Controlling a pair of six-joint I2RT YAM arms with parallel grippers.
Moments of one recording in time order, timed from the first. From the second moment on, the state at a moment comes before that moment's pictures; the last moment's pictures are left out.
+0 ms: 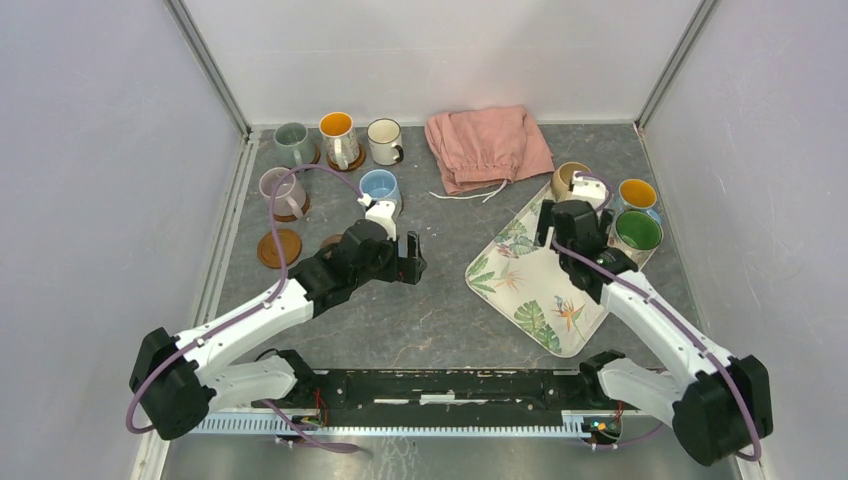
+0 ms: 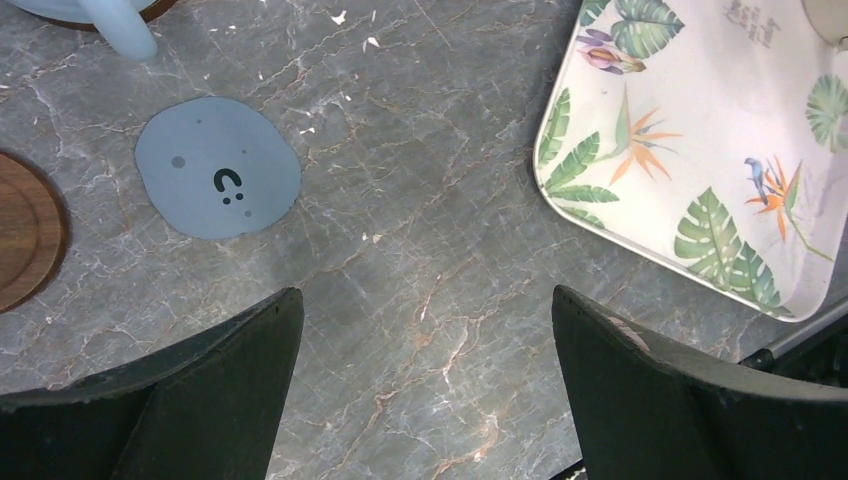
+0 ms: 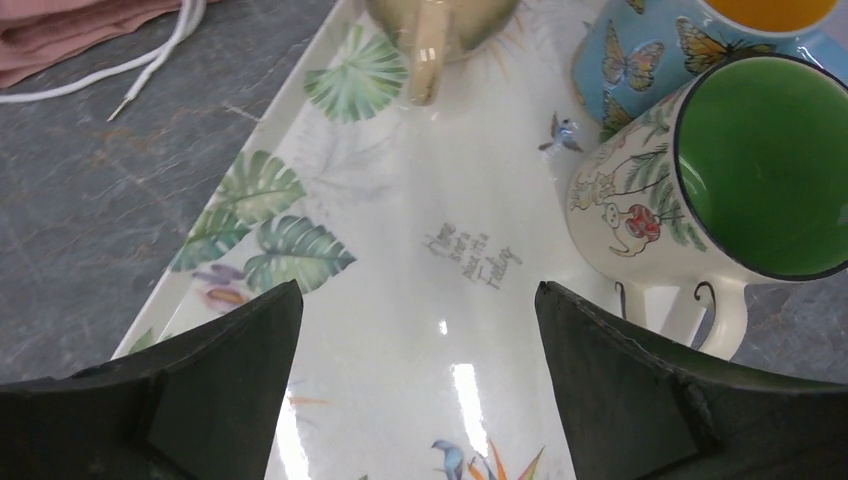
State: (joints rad) left arm -0.78 1.10 0.77 -0.30 -0.17 -0.47; right arm 0.44 1.02 0.72 -0.35 0.57 0.34
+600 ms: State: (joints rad) left arm -0.78 1.01 0.77 -0.30 -0.15 -0.47; right arm 0.16 1.52 0.91 -0.08 0.42 0.33
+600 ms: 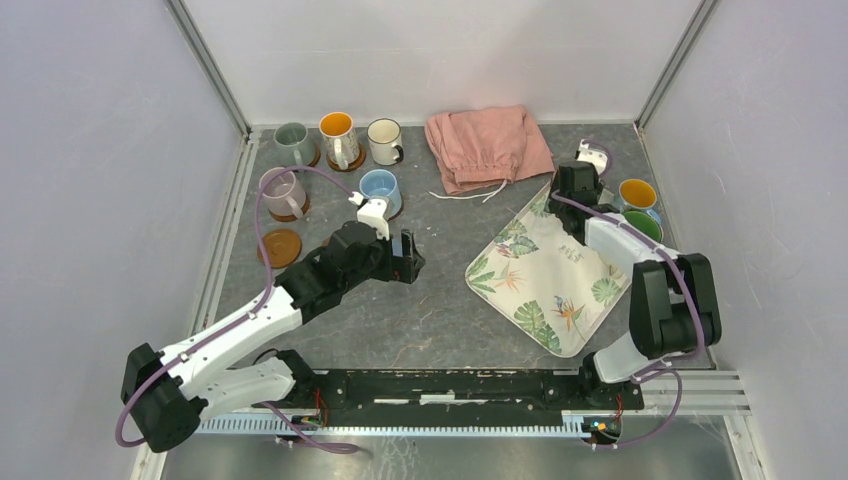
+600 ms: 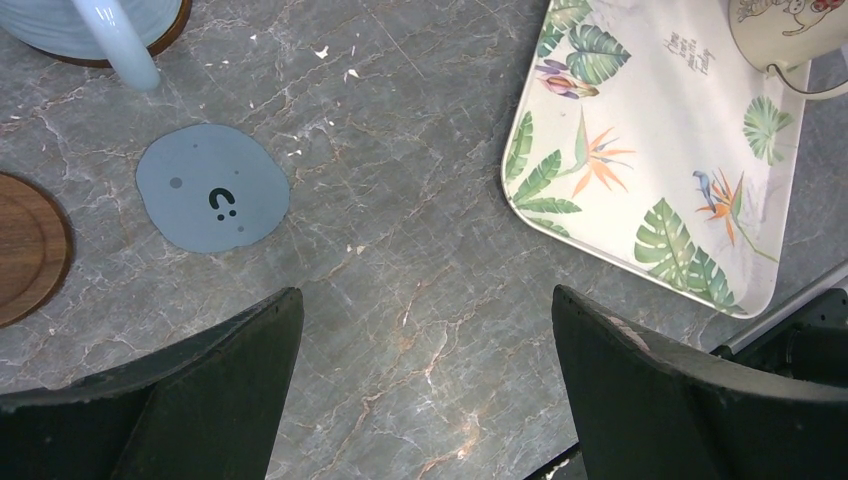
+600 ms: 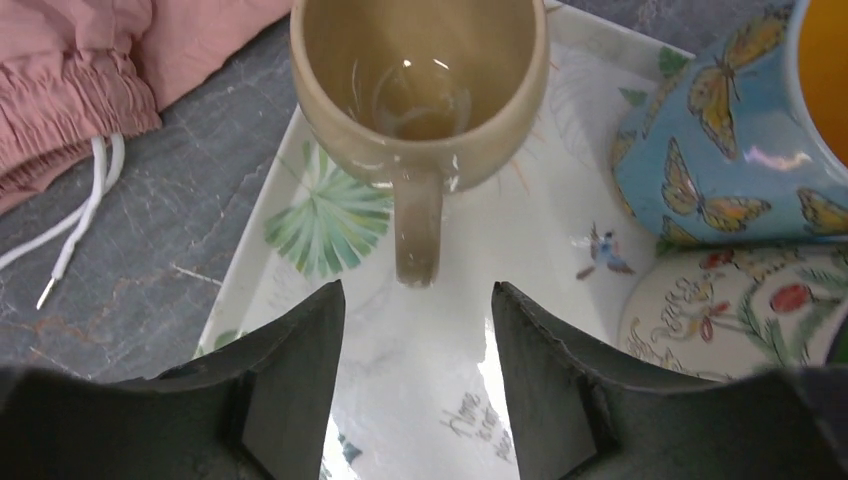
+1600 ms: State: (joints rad) left arm -0.78 1.00 0.76 -0.30 -0.17 -0.47; right arm 0.11 1.70 1.00 -0.03 0.33 0.28
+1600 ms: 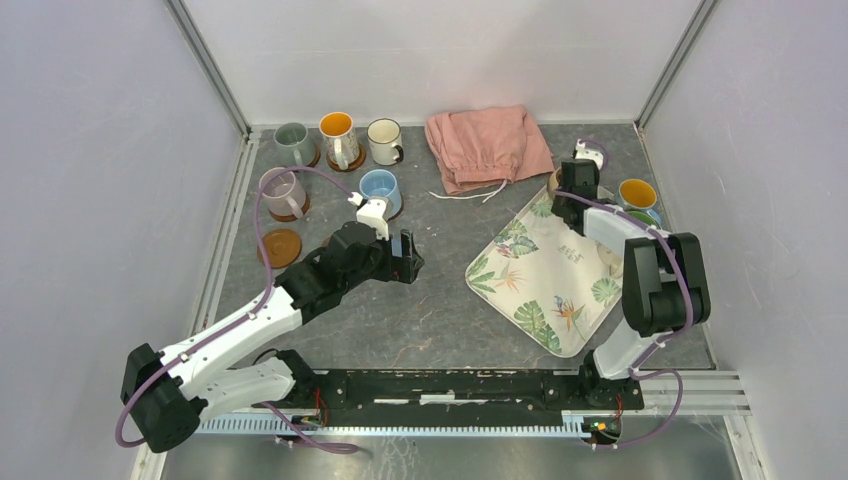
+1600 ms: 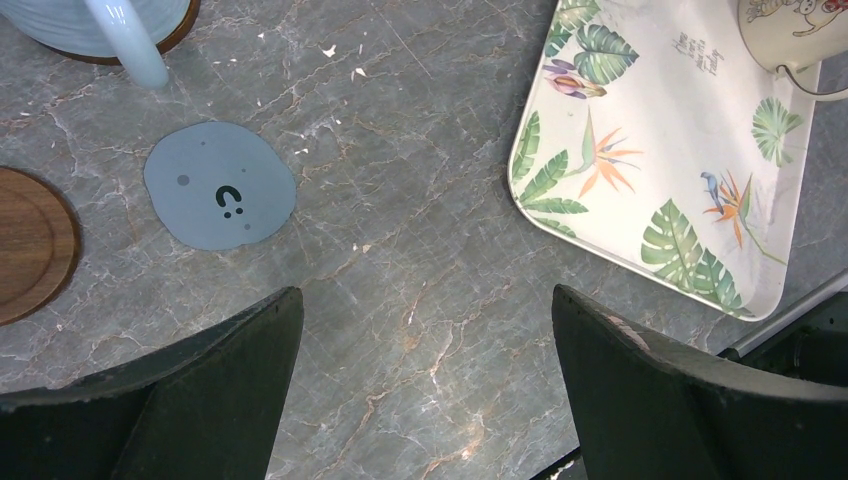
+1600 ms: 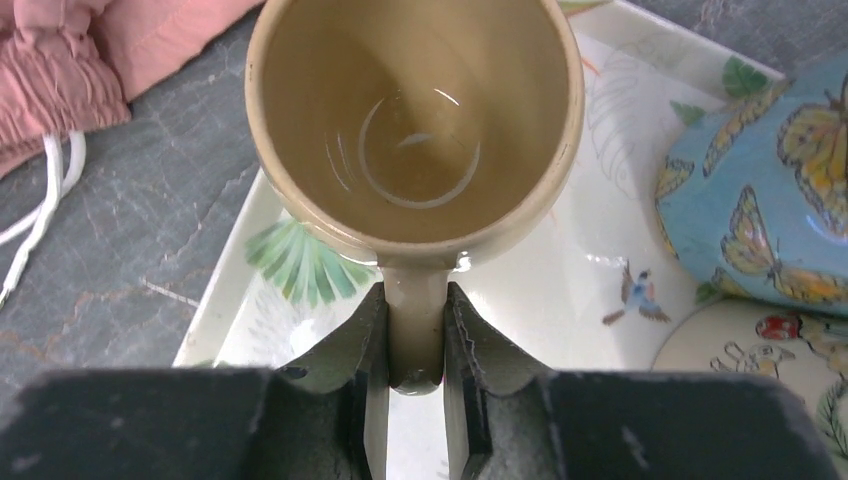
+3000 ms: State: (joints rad) left arm -0.87 1.11 0.73 -0.21 -0.15 -0.55; right arm 0.65 1.01 0.51 -0.28 0.36 0.60
